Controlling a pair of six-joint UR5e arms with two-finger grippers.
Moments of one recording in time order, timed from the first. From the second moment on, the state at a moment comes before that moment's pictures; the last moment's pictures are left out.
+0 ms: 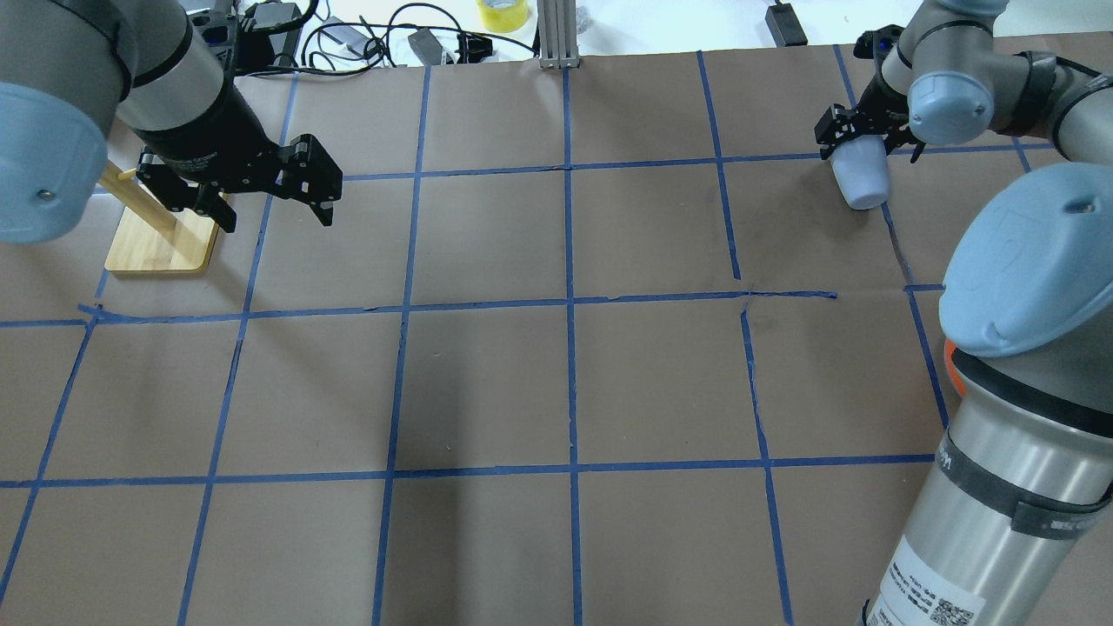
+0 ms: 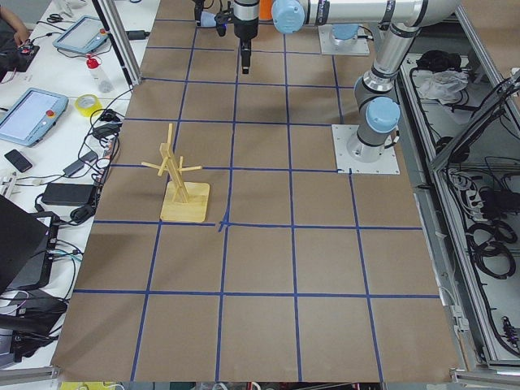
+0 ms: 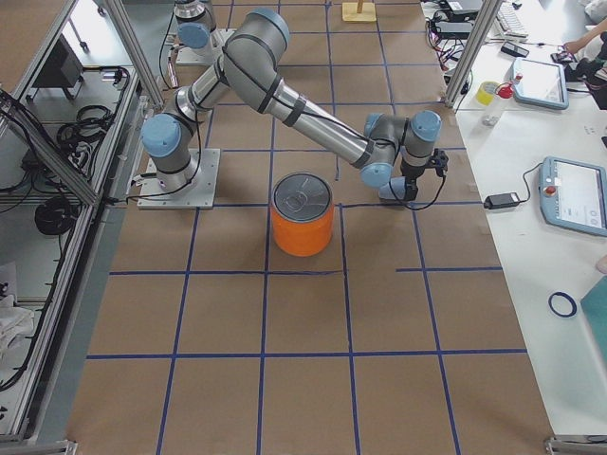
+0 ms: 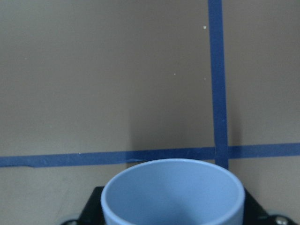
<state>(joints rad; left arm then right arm) -1.54 -1.55 -1.63 -1.49 1.60 -0.02 1.29 -0.81 1.29 -2.14 -1.52 -0.24</state>
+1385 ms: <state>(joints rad) -1.47 -1.54 -1.63 -1.47 1.60 -0.01 1.66 -0.93 1.31 -2.08 -1.53 -0.39</state>
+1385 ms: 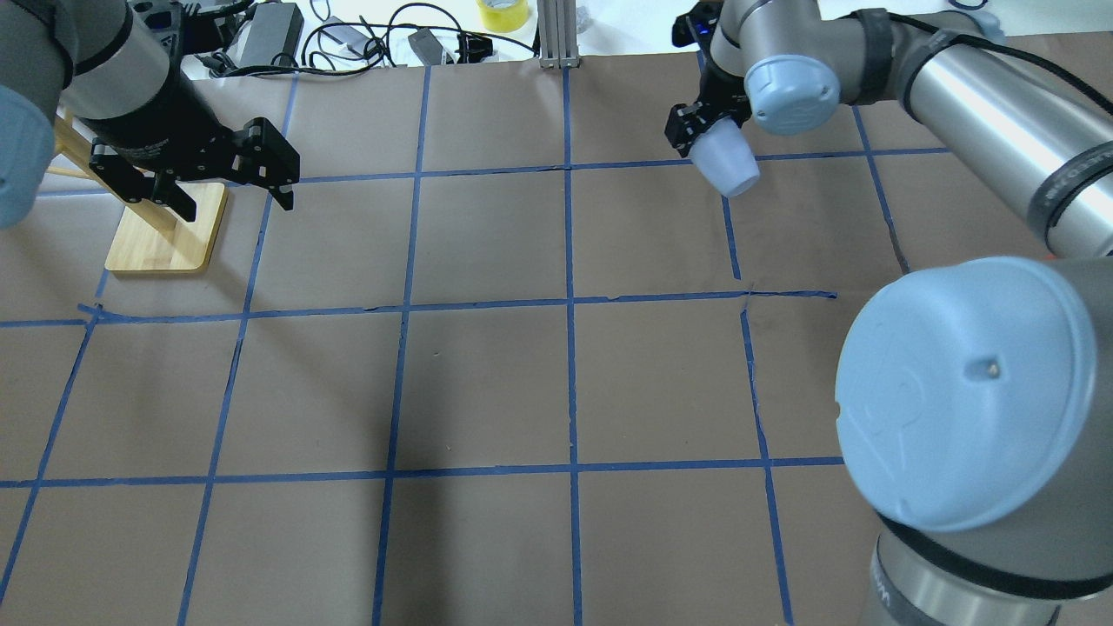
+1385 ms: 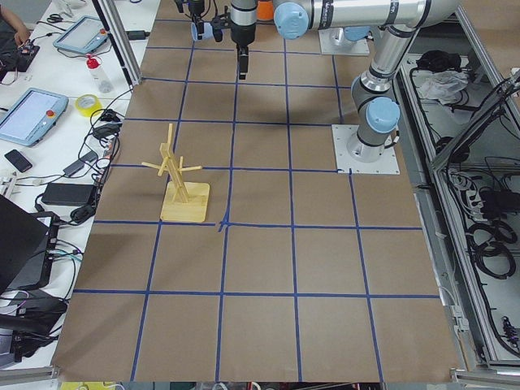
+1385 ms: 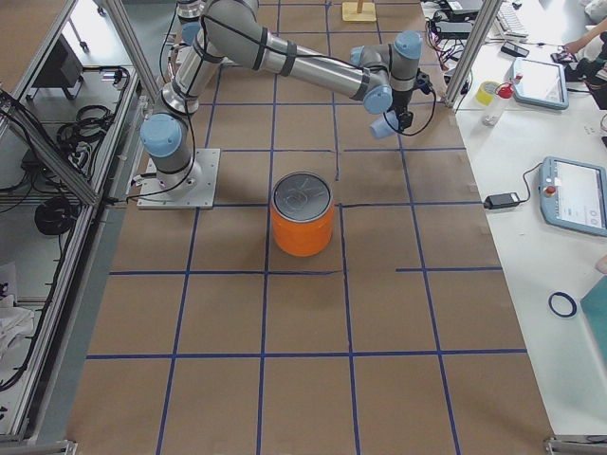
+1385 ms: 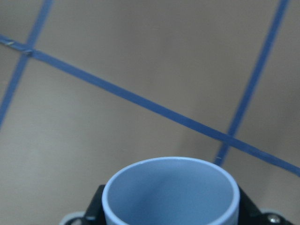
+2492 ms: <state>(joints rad) -1.47 -1.54 -1.63 -1.48 1.61 -0.01 2.02 -0.93 1.40 -2.13 -1.52 -0.98</state>
